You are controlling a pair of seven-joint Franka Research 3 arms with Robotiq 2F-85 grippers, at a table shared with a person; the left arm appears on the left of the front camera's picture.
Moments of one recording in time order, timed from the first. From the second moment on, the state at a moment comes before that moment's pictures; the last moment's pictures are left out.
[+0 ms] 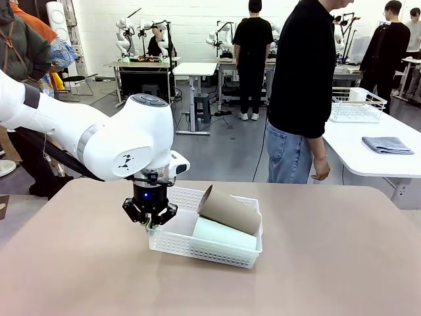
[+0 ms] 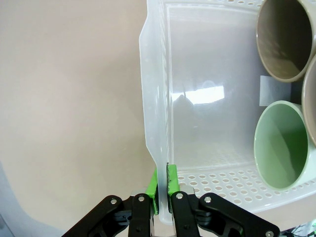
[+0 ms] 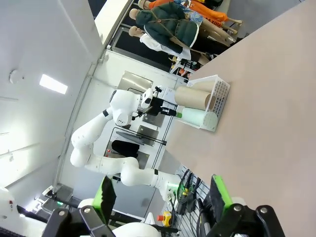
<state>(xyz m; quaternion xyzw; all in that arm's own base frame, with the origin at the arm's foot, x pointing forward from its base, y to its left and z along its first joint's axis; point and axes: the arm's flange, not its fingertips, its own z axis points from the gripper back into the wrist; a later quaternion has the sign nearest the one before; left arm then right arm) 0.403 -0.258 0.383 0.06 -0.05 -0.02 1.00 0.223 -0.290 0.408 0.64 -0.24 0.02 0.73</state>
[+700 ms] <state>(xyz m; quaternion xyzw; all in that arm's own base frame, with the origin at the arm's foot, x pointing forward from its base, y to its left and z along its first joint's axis) 0.412 -0.036 0.348 0.02 -0.06 0.06 1.00 0.223 -0.290 0.409 0.64 -0.24 0.02 0.73</state>
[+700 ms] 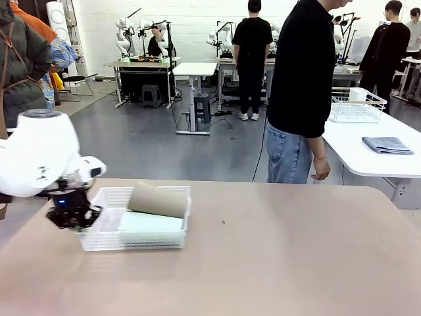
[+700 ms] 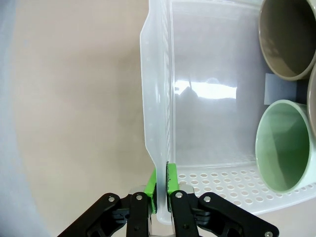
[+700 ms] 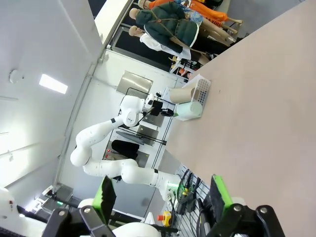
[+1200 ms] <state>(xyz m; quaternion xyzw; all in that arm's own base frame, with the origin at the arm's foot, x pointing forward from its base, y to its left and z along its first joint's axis) 0.411 0.043 0.352 0.04 -0.06 0.11 0.99 0.223 -0.290 0.409 0.64 -0.24 0.02 0.73</state>
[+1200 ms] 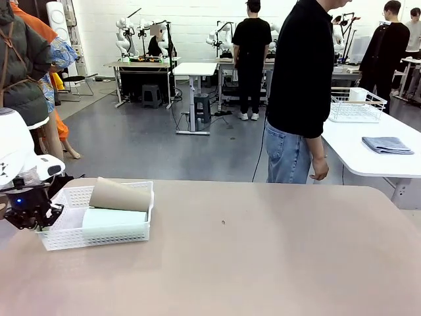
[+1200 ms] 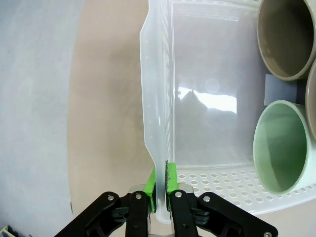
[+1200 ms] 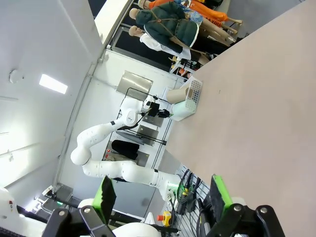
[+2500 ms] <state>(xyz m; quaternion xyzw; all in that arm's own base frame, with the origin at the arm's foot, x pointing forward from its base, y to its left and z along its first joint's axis) 0.460 0.028 0.382 0.12 -0.08 0.01 0.99 0.223 -0.290 0.409 0.64 -0.24 0.02 0.73</state>
